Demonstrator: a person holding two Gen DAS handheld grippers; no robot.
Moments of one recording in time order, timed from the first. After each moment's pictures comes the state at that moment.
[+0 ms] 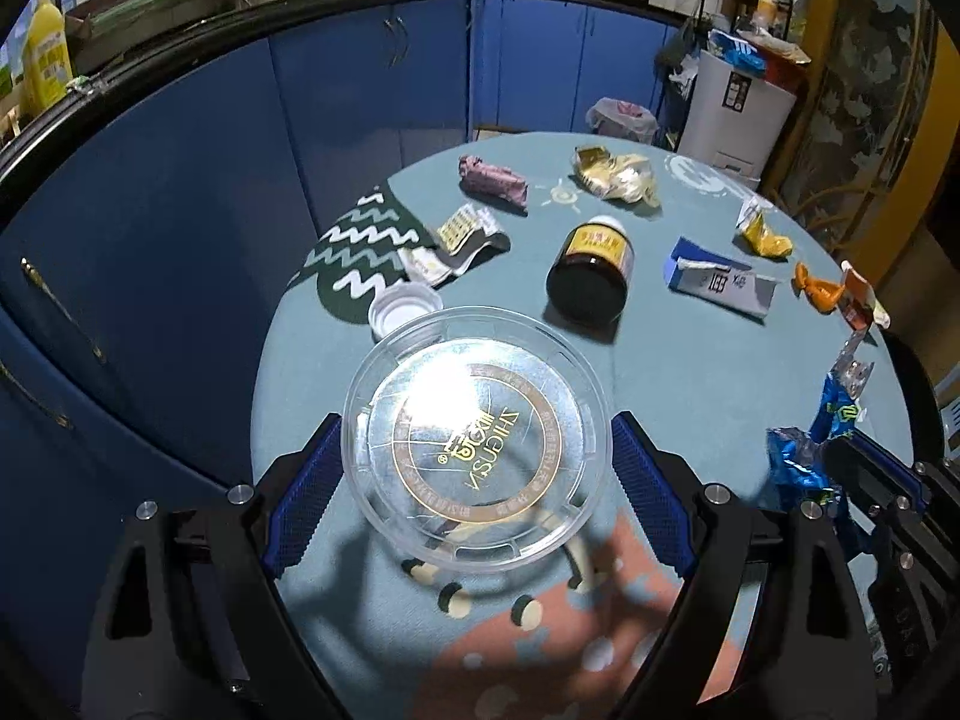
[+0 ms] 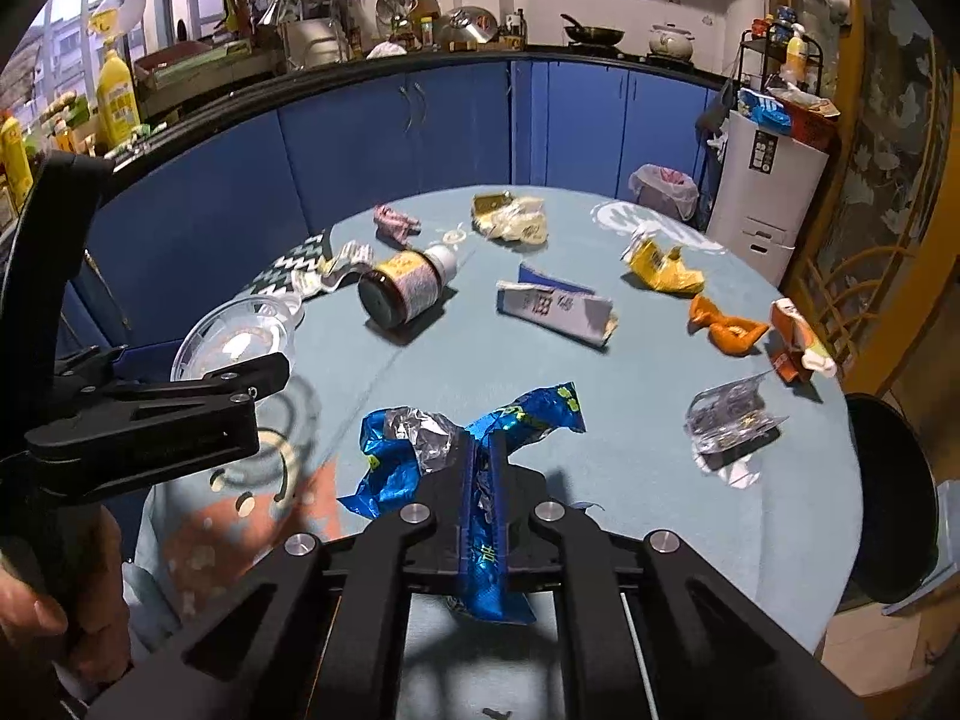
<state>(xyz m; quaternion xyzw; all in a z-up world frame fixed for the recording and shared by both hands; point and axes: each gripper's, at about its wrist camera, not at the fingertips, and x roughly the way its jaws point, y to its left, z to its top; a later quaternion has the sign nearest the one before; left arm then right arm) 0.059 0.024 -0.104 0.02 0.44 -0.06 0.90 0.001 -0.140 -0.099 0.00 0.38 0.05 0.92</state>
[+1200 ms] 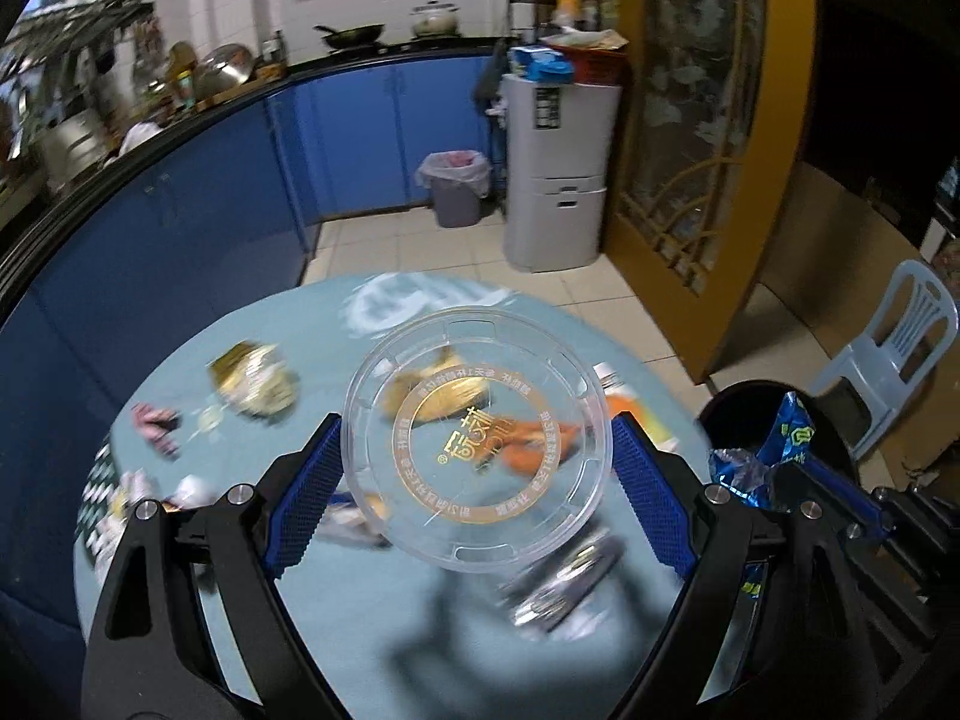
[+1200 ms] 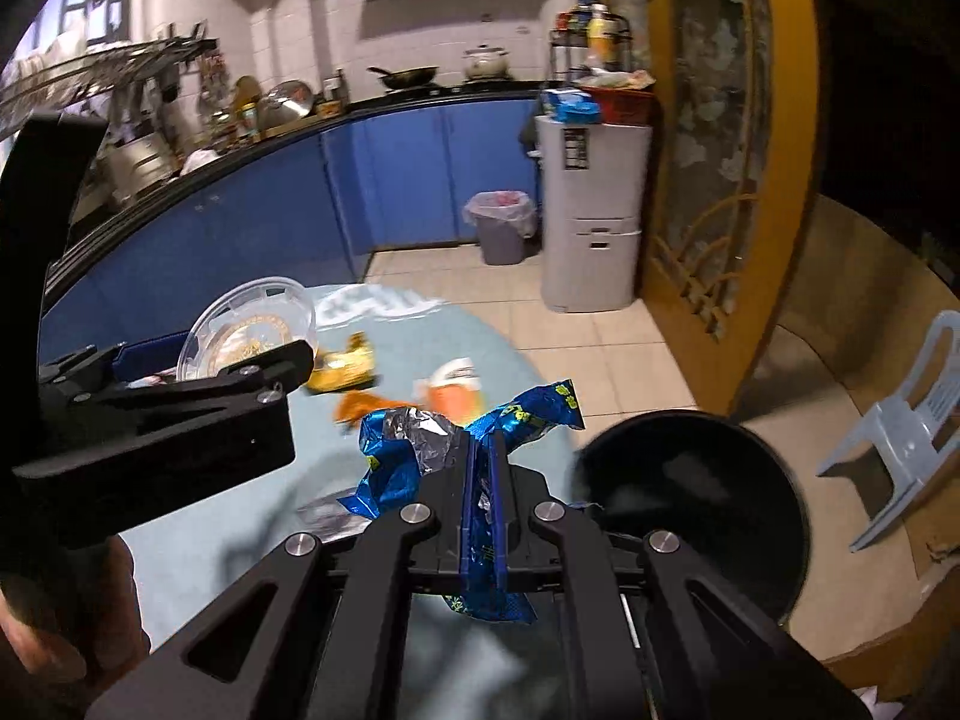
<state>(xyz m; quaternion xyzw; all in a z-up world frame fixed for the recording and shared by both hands) 0.108 -0.240 -0.049 0.10 0.36 -0.21 0.90 0.008 -0.356 -0.064 0.08 0.33 -0.11 0.93</state>
